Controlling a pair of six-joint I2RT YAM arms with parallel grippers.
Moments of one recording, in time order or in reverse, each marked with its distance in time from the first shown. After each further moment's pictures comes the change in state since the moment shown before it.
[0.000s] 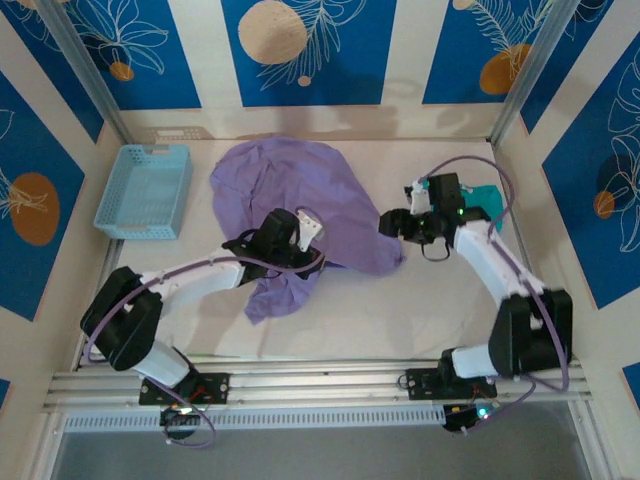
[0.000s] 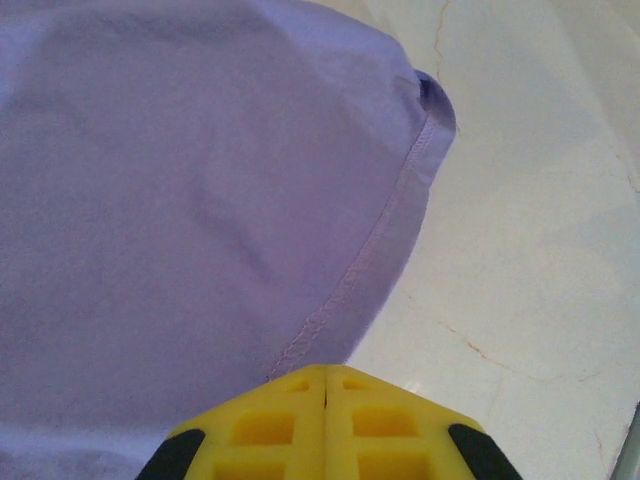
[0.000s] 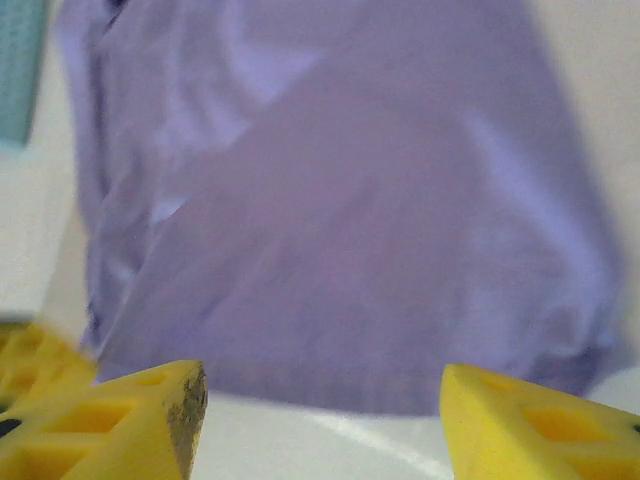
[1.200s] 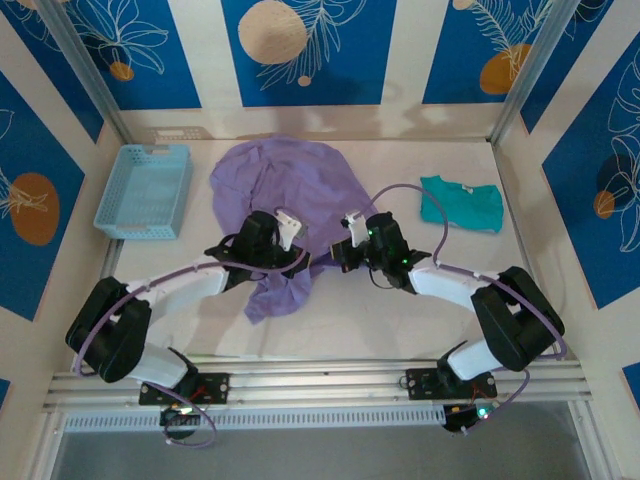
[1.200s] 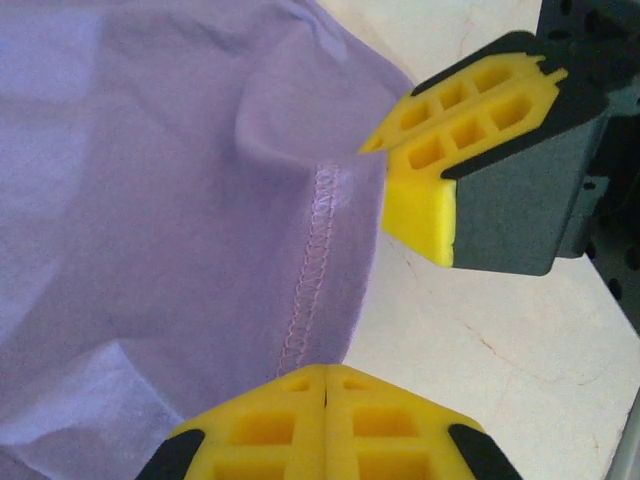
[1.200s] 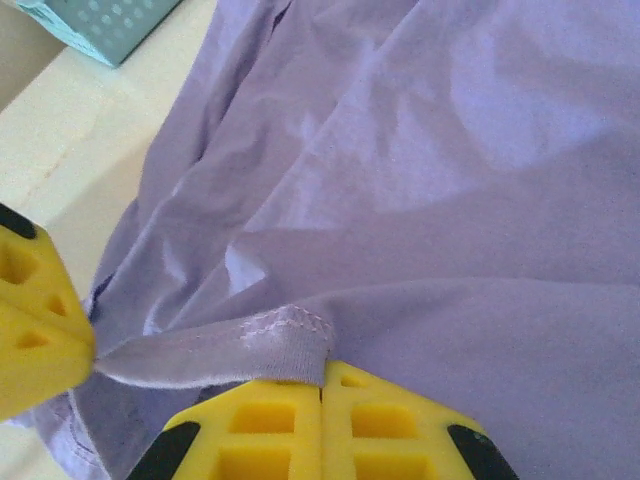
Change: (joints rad) left arm 0.093 -0.068 -0.119 0.097 0.064 -0.024; right arm 0.336 0.203 -0.238 0.745 0.177 -0.031
